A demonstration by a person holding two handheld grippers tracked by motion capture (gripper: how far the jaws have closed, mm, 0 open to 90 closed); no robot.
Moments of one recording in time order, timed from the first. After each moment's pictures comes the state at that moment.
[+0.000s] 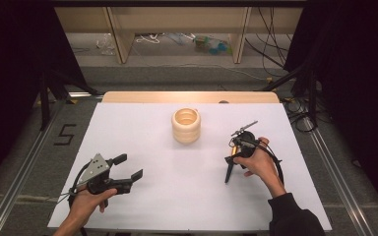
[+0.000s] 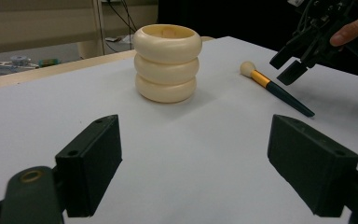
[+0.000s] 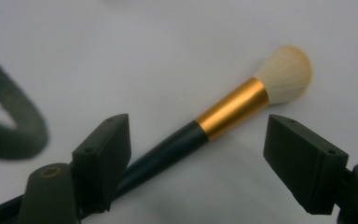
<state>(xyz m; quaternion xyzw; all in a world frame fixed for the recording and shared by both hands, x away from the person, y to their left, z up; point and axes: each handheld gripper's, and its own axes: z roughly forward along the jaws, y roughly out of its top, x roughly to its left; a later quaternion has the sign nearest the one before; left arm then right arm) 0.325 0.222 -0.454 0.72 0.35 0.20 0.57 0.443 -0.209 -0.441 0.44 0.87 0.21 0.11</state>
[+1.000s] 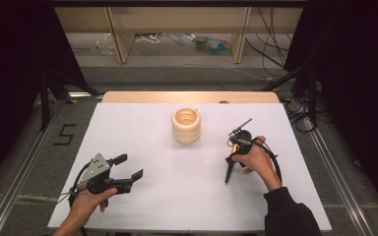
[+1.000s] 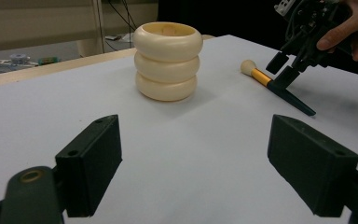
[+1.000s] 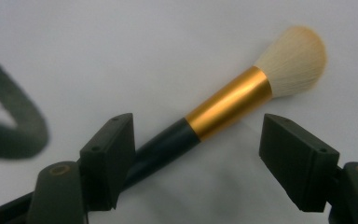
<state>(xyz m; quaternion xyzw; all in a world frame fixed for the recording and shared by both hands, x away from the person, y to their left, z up) 0.327 0.222 -0.455 0.72 0.35 0.20 0.56 0.459 -0.205 -0.449 0.45 0.87 0.16 0.07</state>
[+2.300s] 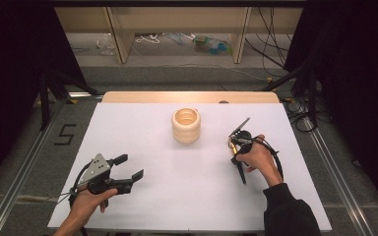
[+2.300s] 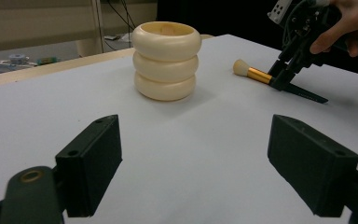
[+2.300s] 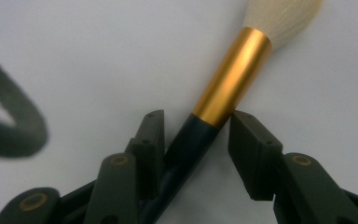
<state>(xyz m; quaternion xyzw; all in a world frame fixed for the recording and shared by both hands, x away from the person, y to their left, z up) 0.327 0.221 -0.455 0.72 0.35 0.20 0.56 0.466 -0.210 -0.455 0.43 0.90 0.11 0.06</state>
